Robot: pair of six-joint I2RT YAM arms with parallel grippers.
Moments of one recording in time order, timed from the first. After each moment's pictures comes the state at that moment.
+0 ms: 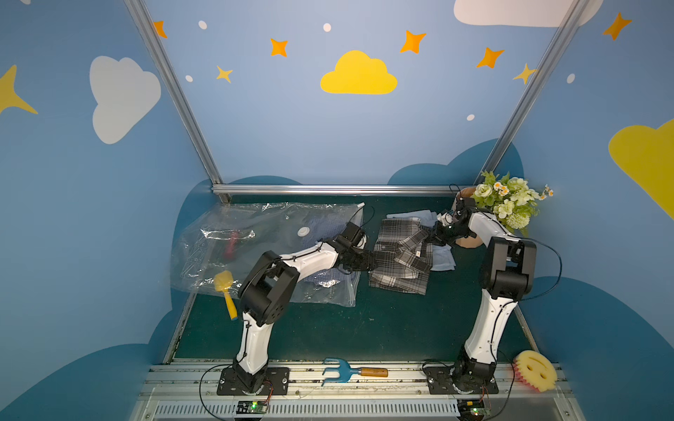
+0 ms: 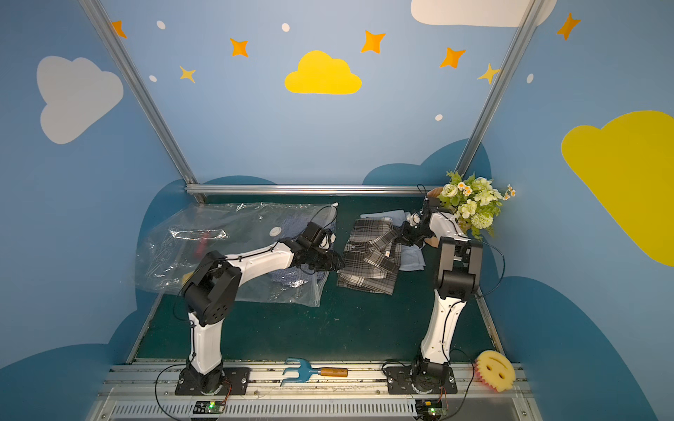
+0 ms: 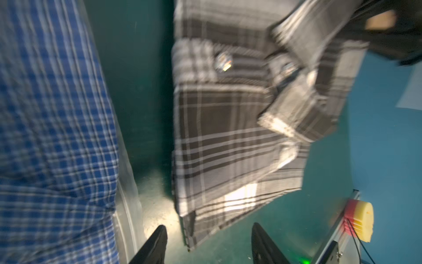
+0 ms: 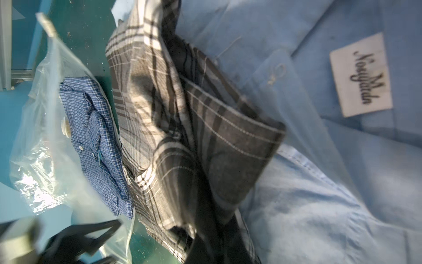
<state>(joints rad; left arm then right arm) -0.66 2.04 1.42 -0.36 0.35 -0.60 -0.09 2.12 1.68 -0.88 -0.57 0.21</state>
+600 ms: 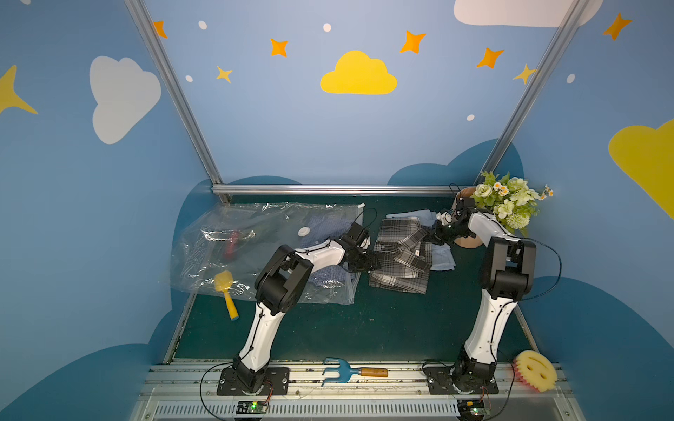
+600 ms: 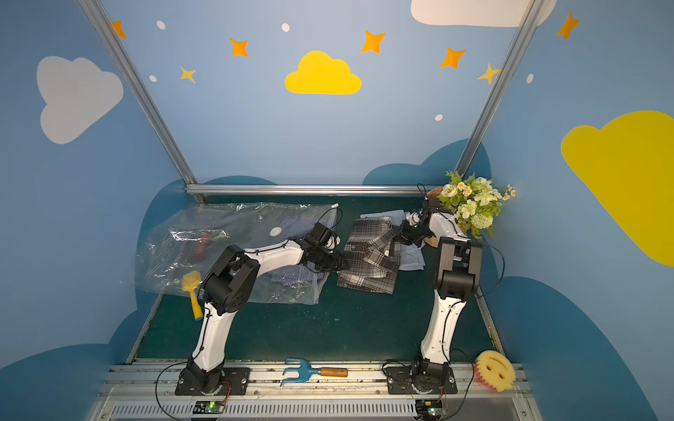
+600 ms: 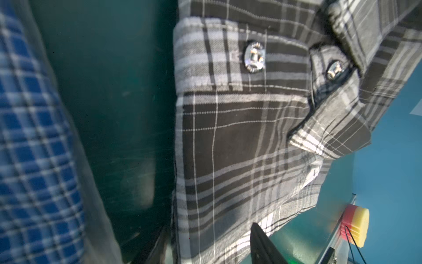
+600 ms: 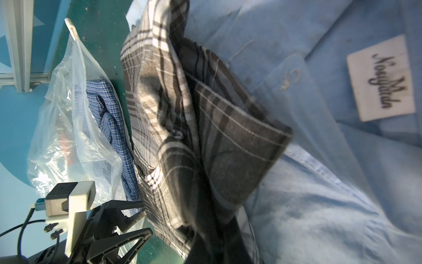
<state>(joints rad) -0.66 2.18 1.53 -0.36 0.42 -0.62 -0.09 2.12 1.68 -0.85 -0.60 0.23</state>
